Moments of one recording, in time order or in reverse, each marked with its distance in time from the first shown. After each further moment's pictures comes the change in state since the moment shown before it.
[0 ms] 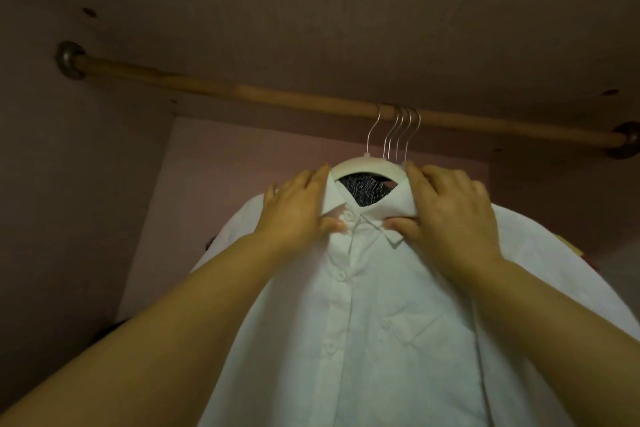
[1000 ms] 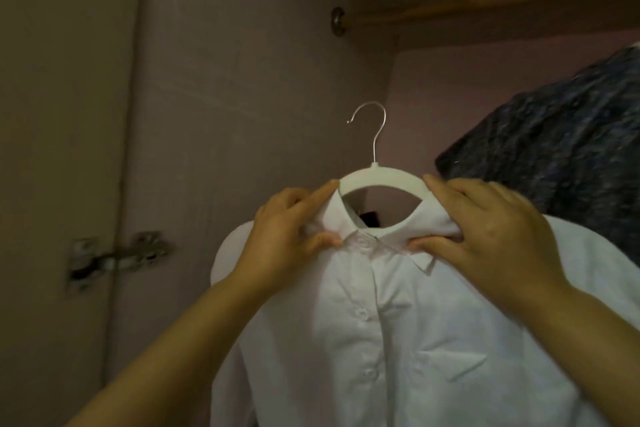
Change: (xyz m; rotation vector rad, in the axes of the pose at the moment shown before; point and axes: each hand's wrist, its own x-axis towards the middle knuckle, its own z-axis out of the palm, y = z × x) left_hand -0.295 -0.084 -0.154 0.217 0.125 -0.317; right_hand -0.102 -0.195 -0.031 0.793 0.174 -0.370
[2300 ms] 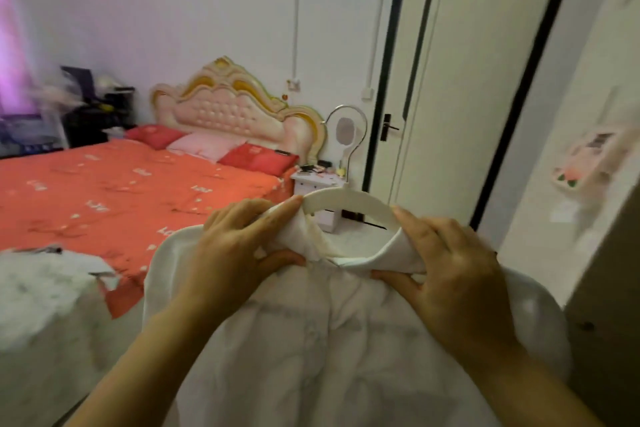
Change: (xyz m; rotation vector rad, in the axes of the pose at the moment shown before) left_hand -0.457 0.103 -0.661 1.311 0.183 -0.511; right_hand 0.074 -0.695 -0.206 1.327 0.257 -0.301
